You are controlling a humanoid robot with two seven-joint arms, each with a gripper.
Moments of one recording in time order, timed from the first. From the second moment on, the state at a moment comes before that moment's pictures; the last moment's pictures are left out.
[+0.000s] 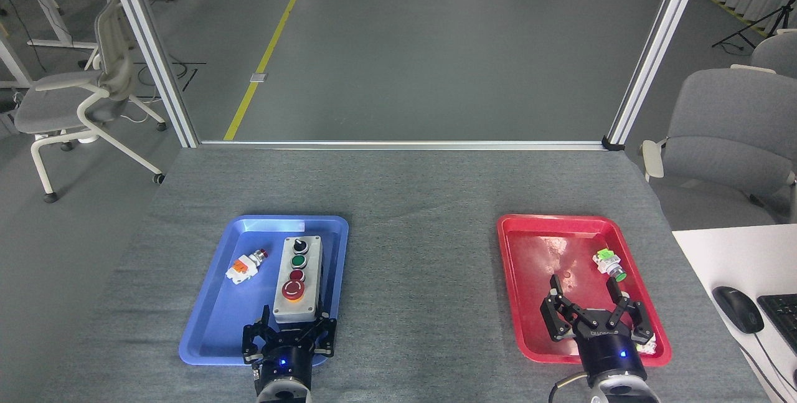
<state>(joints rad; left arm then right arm) -0.23 -0.07 -0.21 -1.00 -1.45 0.35 0.18 -0.06 -0.09 -0.02 -1.39 1.35 -0.04 -0.10</state>
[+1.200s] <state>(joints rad) -0.40 0.02 -0.21 -0.98 -1.30 0.20 0.16 -0.07 -0.03 -0.03 -1.36 1.37 -0.06 -0.09</state>
